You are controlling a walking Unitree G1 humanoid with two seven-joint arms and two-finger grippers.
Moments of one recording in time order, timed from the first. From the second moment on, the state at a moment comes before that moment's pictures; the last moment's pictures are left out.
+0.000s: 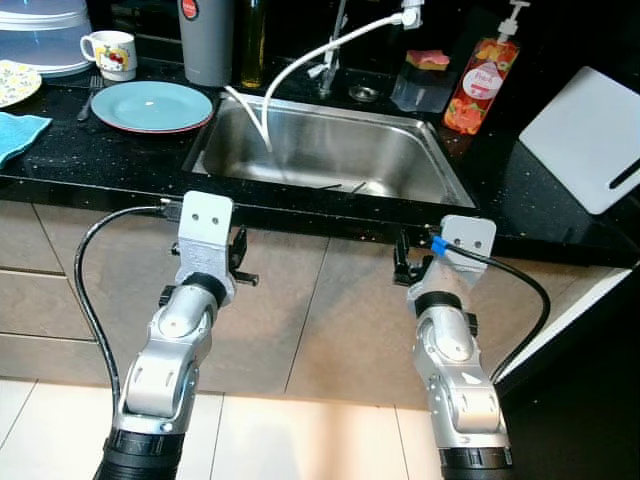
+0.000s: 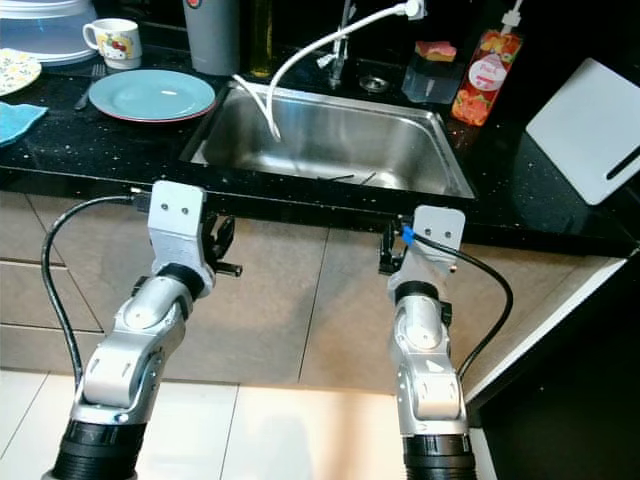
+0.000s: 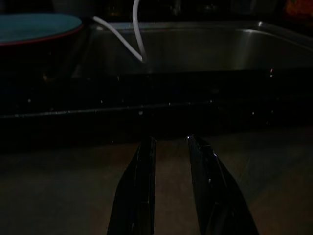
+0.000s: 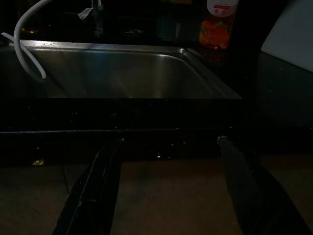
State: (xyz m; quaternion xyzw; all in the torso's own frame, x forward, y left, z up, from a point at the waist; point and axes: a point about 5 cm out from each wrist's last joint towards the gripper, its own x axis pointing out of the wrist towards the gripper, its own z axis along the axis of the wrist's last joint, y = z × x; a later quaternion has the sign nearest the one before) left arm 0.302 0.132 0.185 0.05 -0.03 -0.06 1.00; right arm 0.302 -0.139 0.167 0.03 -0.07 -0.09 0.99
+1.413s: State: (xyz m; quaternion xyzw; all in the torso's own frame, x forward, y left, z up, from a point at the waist) left arm 0.307 0.124 0.216 0.05 -0.09 -0.06 0.99; right arm 0.310 -0.129 0.180 0.05 -0.08 -0.07 0.99
